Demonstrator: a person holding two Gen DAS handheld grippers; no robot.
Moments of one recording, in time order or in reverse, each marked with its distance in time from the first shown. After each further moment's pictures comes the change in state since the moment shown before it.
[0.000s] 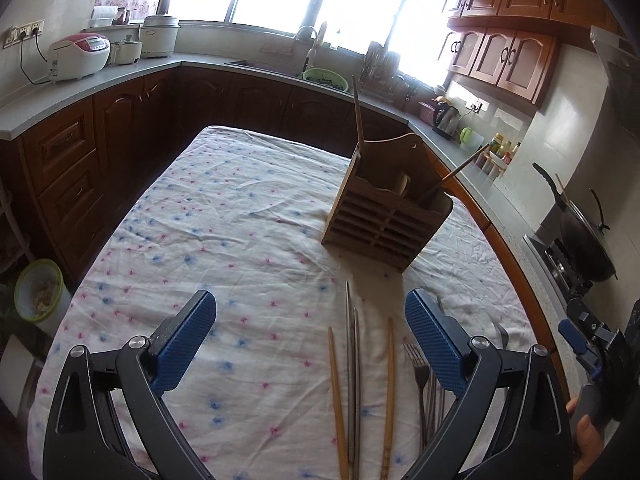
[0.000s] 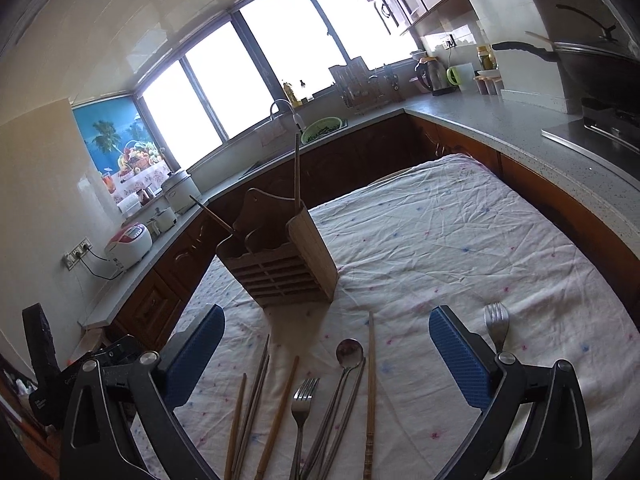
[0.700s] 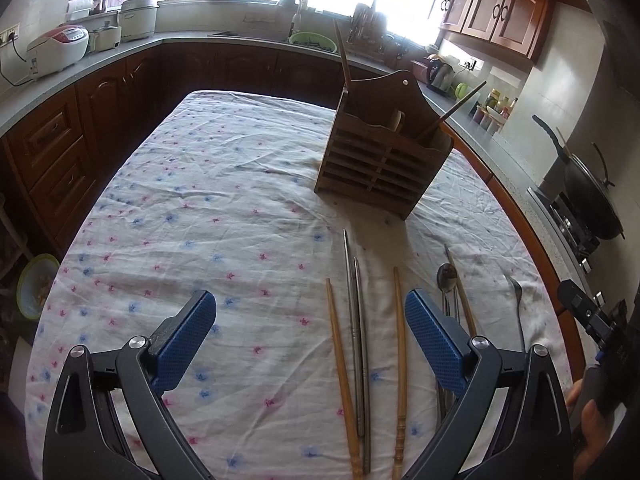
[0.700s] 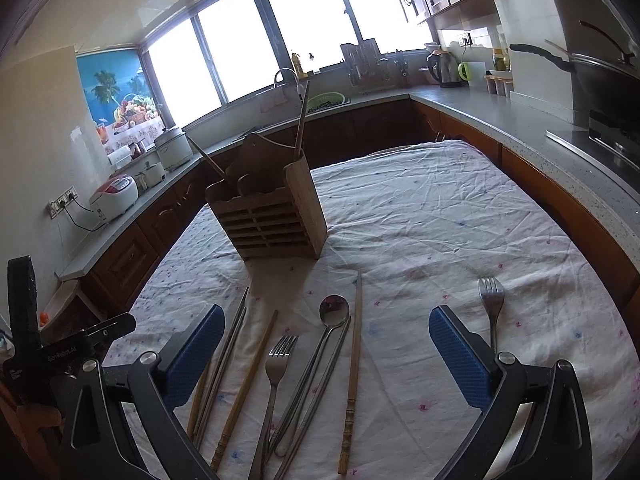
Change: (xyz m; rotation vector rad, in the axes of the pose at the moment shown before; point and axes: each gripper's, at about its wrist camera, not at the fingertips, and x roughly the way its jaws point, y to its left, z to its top) left arm 0.029 -0.012 -0.024 0.072 0.132 0.001; right arm 0.014 0.009 -0.034 -0.120 0.086 -0.059
